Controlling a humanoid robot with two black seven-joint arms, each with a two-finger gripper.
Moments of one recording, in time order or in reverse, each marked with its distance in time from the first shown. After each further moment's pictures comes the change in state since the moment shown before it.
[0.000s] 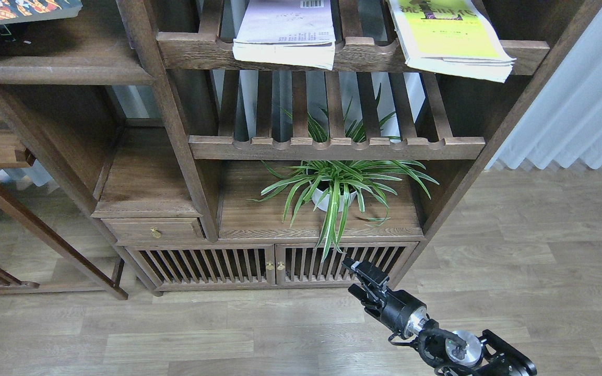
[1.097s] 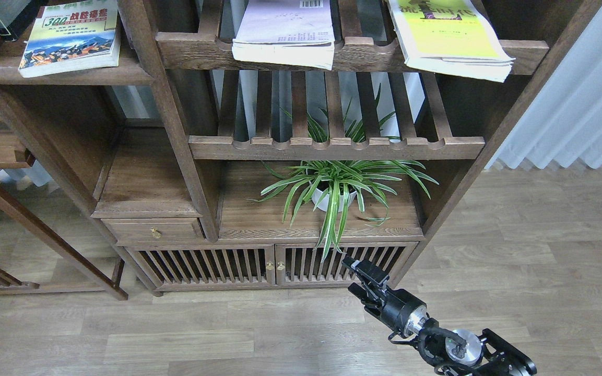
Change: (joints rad) left arm 0.053 0.074 0.014 -0.188 0.009 0.000 0.000; right arm 0.002 0.000 0.001 0.000 0.003 0.000 0.000
